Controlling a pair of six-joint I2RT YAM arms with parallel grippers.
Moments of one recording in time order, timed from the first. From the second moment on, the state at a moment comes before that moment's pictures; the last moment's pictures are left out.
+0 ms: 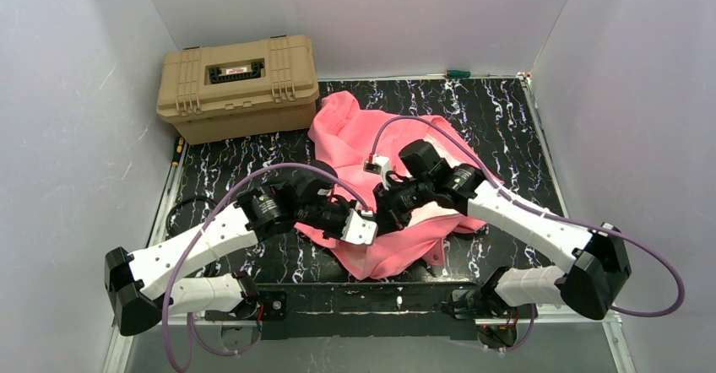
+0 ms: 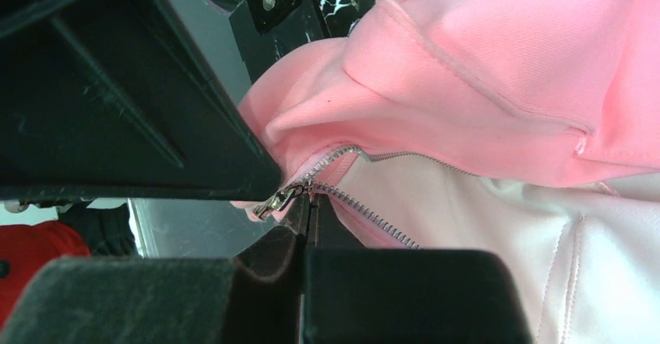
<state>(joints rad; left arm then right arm) -0.99 1.09 1.01 -0.62 0.56 0.82 0.84 1.25 1.00 -0.57 -0.71 0.20</state>
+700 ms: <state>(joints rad) -1.01 1.14 1.04 -0.63 0.52 0.80 0.89 1.29 1.09 -0.68 -0.51 0.32</state>
